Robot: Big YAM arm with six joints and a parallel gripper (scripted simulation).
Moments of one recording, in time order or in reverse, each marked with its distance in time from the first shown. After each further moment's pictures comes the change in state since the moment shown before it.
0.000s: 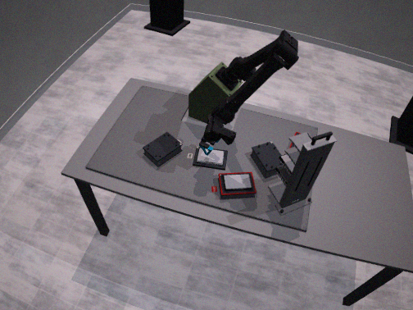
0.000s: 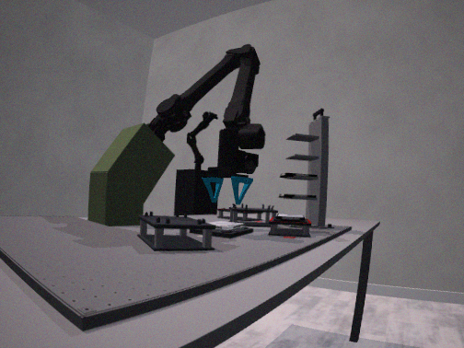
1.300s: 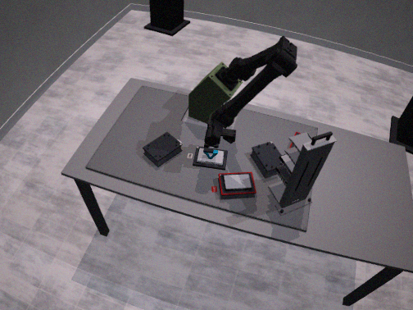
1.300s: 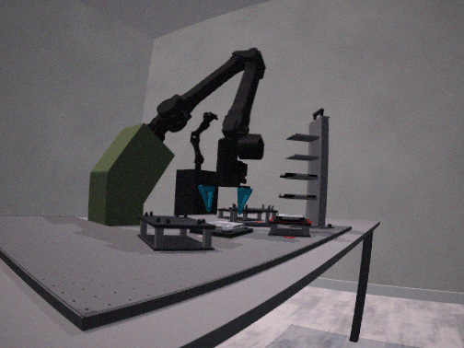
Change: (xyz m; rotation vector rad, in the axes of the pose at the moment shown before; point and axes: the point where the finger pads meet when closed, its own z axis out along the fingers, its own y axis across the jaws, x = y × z) arm 0.001 0.005 0.027 -0.013 -0.001 -0.379
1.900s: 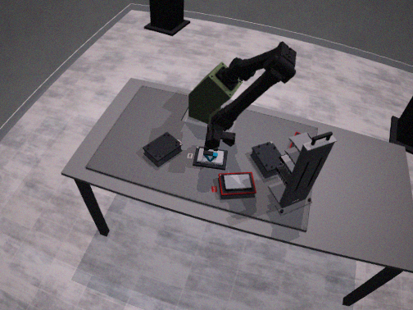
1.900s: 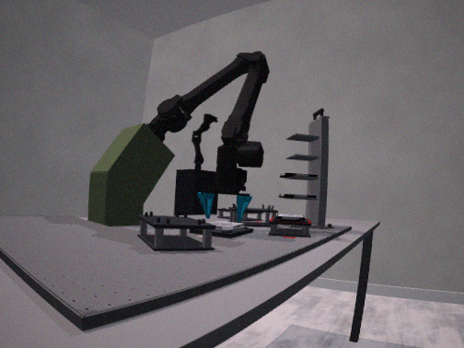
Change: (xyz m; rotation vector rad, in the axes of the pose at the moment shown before) arm 0.000 0.000 0.021 0.000 0.000 0.001
